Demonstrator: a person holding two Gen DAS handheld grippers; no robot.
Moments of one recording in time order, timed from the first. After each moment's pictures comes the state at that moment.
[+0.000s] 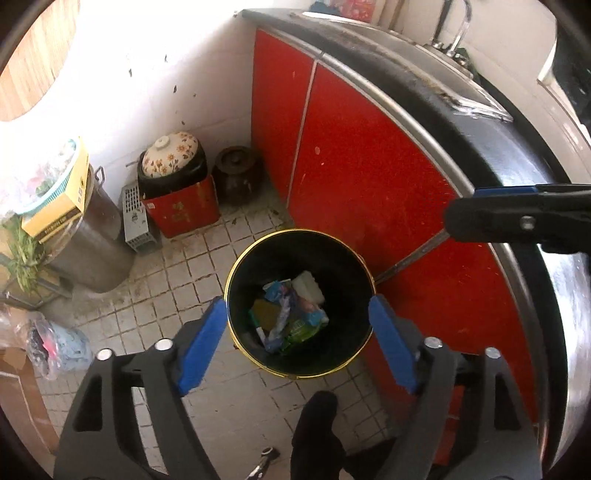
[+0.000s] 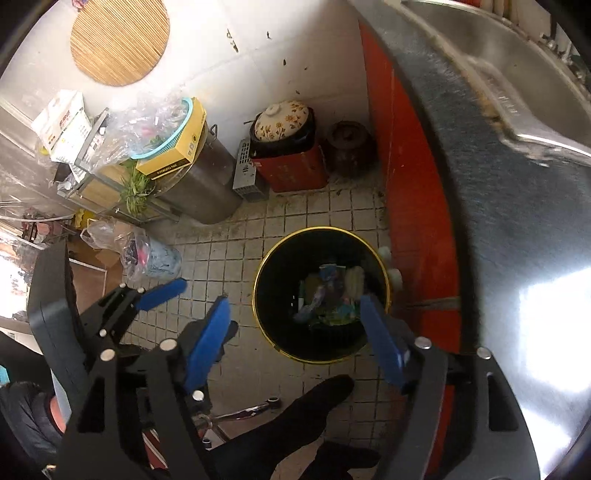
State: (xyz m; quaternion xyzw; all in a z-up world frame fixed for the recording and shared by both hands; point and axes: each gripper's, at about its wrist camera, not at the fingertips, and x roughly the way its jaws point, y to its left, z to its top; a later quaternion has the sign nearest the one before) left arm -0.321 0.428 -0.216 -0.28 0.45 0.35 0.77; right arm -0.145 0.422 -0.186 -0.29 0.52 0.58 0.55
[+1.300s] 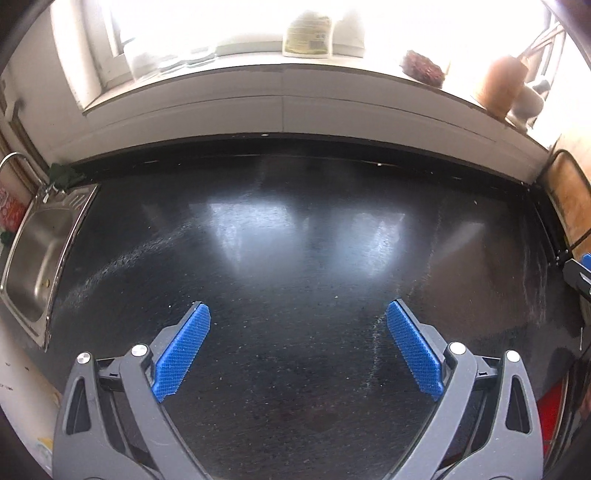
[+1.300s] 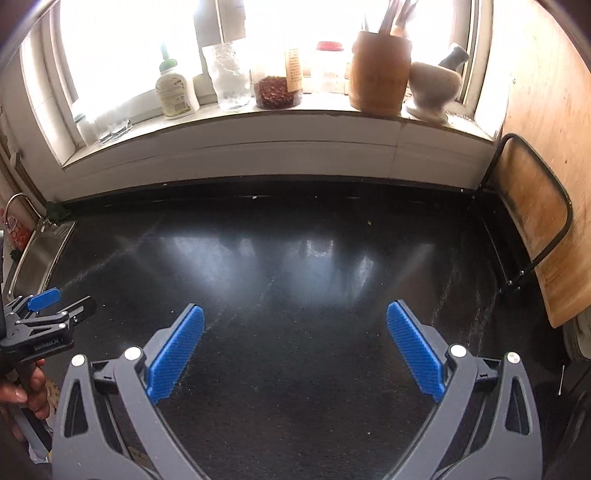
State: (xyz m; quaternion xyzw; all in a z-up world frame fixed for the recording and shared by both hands) left arm 0.003 0.009 -0.033 0.03 0.49 -0.06 0.87; right arm -0.023 -0.253 -0.008 0.04 0.46 -0.03 0.89
